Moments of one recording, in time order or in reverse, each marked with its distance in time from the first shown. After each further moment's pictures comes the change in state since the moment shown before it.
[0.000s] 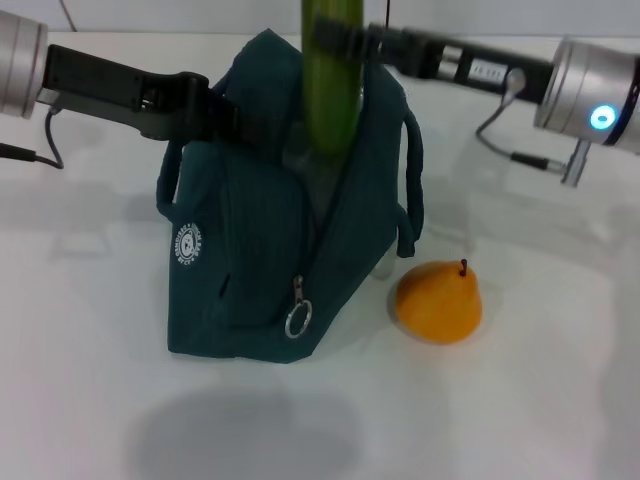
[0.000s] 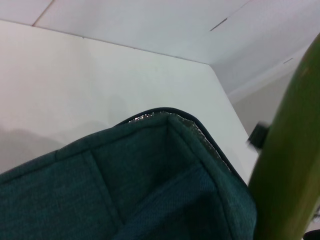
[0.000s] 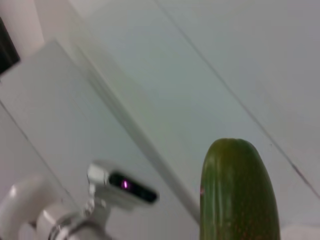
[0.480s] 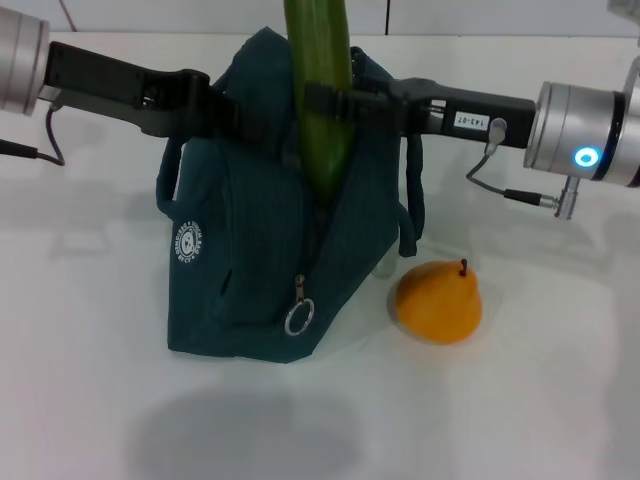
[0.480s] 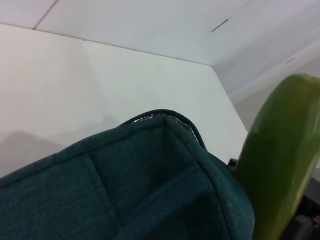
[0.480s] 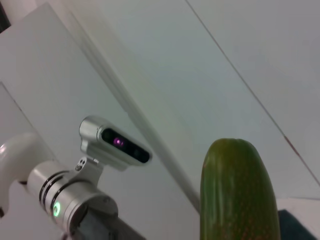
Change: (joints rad) left arm -0.005 0.000 -0.002 0.000 0.006 -0.005 0.003; right arm -0.026 0.000 -0.157 -0.006 0.070 0.048 -0.054
